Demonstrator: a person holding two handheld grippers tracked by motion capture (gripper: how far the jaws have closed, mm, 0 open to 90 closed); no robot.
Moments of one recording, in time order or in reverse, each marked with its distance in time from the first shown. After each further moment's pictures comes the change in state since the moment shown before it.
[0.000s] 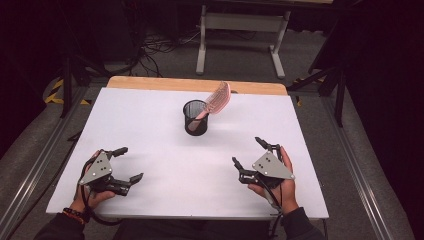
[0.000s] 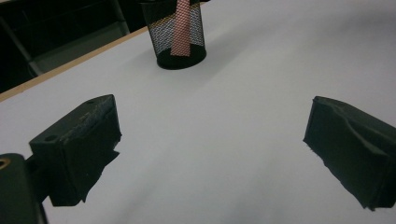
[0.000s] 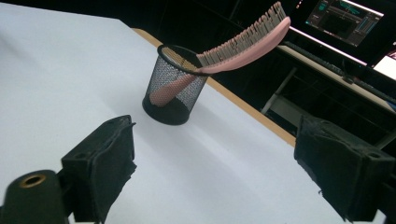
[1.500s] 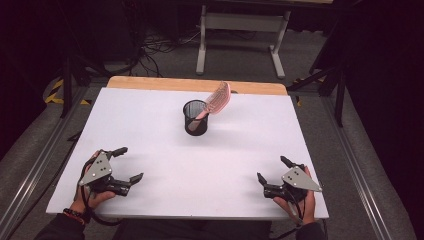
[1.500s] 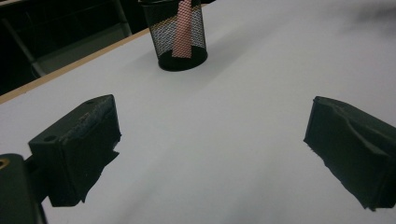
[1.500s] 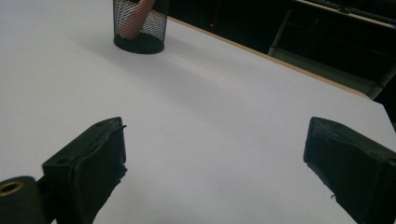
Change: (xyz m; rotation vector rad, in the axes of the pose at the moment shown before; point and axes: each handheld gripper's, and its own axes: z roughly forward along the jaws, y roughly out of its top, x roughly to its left) left arm -0.001 0.001 0.000 -0.007 0.006 -0.001; right arm -0.029 -0.093 -0.034 0.086 -0.022 0.212
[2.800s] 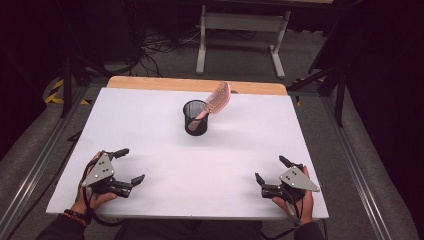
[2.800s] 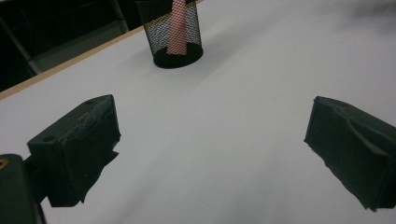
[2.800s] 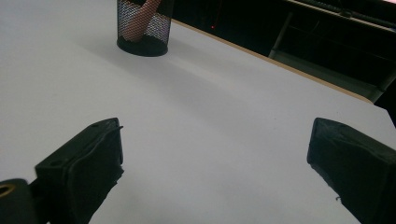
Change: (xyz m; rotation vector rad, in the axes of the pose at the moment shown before) left arm -0.004 -0.001 0.002 0.017 -0.005 0.007; right arm 0.006 0.002 0.004 -0.006 0.001 -0.014
